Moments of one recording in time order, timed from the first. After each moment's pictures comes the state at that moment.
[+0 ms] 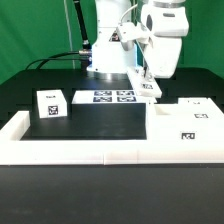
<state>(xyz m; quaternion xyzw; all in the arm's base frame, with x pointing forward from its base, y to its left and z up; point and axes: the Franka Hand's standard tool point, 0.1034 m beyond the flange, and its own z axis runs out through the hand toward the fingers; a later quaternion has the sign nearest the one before) 0.421 0.049 0.070 -0.67 -0.74 0.11 0.06</state>
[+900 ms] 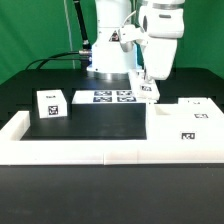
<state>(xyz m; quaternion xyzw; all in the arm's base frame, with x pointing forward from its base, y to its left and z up) 0.418 0.047 0.067 -0.70 -0.70 0.11 0.05</state>
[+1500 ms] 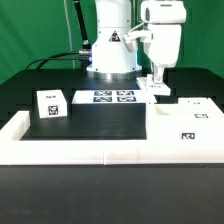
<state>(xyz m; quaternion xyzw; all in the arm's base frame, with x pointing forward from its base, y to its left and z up) 0.426 0.068 0.066 -0.71 -0.71 -0.02 -0.01</state>
